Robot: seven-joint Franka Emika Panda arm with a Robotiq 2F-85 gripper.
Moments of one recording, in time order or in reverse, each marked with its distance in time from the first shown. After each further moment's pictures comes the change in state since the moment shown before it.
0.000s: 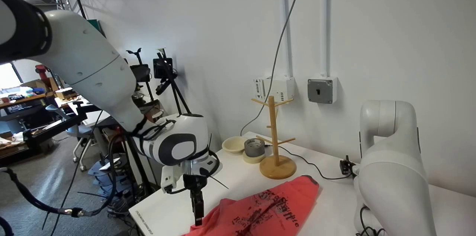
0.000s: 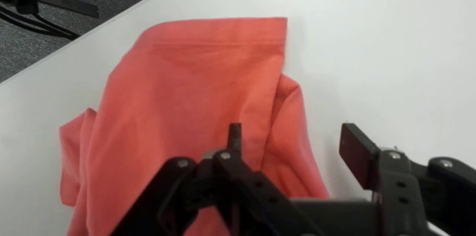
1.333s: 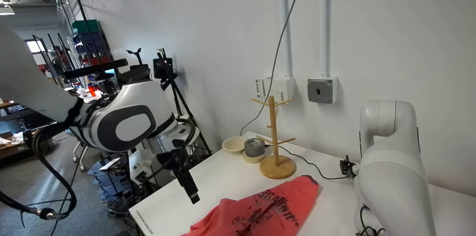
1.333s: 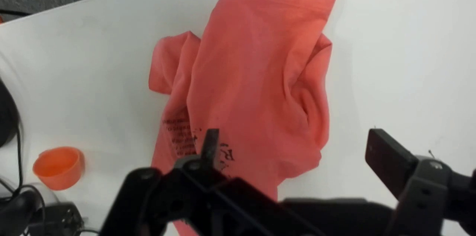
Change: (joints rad) arm -0.136 -0.556 0.069 -0.333 -0.161 0.101 -0.150
